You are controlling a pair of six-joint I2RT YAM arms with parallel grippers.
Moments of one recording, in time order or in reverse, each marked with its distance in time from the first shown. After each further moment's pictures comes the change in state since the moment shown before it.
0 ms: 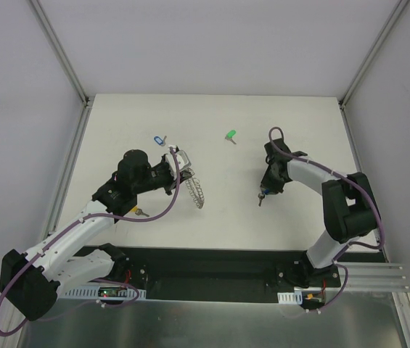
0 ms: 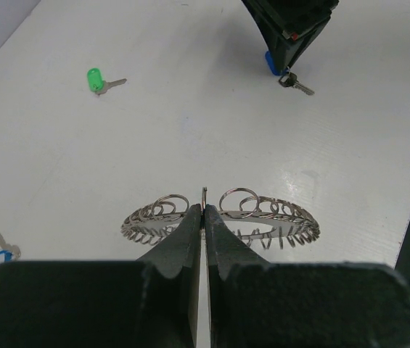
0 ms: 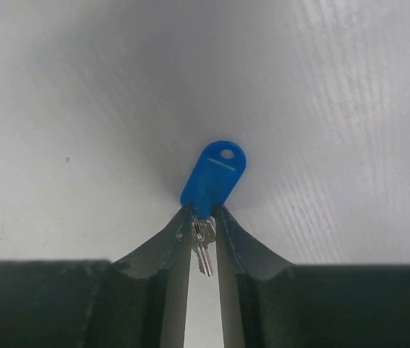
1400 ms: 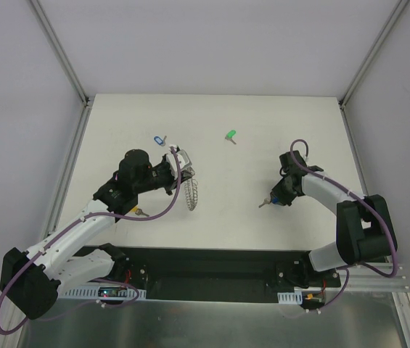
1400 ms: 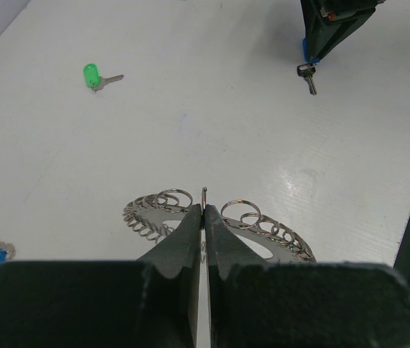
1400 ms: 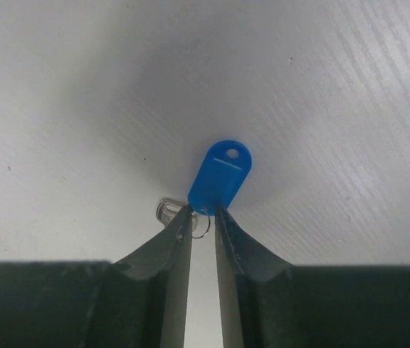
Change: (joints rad) left arm 0.000 0.012 0.000 0.001 0.000 -0.006; right arm -0.078 -0.185 -0.179 0.005 -0.004 0.204
